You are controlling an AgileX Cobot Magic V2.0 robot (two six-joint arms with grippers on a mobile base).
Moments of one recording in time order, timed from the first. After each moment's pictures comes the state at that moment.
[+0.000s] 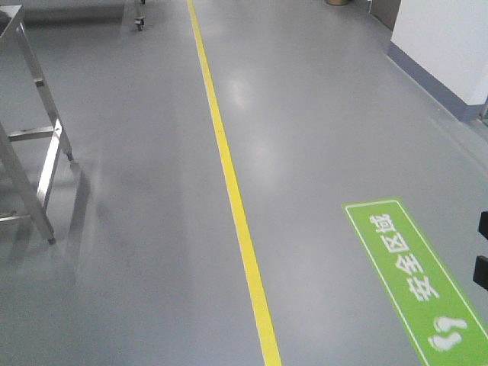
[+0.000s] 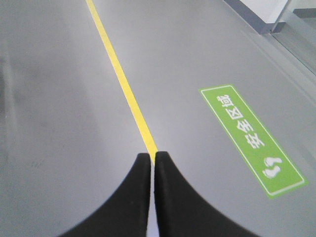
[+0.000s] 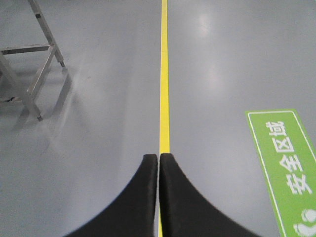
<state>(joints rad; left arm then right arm) -0.17 0.62 -0.65 -0.17 0.66 -0.07 0.18 0.64 -0.66 0.02 0.58 0.07</state>
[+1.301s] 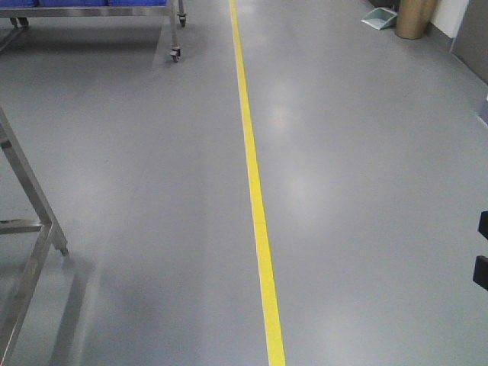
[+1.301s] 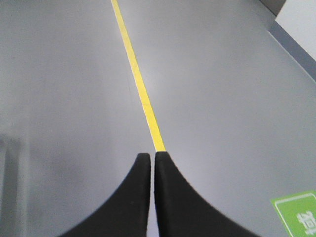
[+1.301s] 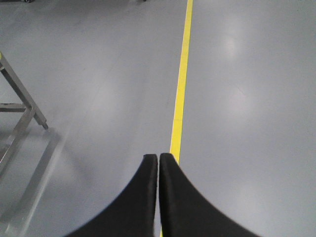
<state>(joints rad) -0.17 0.62 -0.65 -0.17 0.66 -0.07 0.18 0.64 -0.66 0.02 0.58 0.07</state>
